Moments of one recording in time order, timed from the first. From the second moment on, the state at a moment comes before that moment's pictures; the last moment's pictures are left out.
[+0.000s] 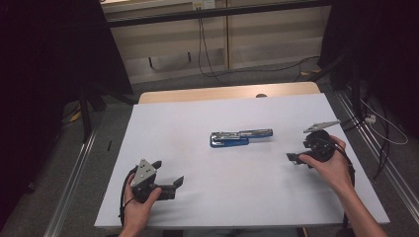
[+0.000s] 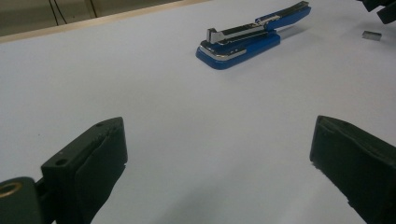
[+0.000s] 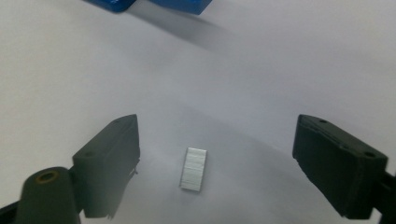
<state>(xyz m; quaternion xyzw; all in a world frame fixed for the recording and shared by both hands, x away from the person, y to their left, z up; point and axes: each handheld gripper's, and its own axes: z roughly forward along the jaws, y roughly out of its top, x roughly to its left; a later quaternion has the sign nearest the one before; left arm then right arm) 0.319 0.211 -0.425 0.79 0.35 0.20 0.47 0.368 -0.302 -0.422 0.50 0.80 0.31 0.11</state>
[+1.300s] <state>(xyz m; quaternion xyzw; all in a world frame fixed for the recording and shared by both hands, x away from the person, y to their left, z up) 0.321 0.210 -0.426 0.79 0.35 0.18 0.47 0.372 -0.294 -0.428 0.48 0.84 0.24 0.05</state>
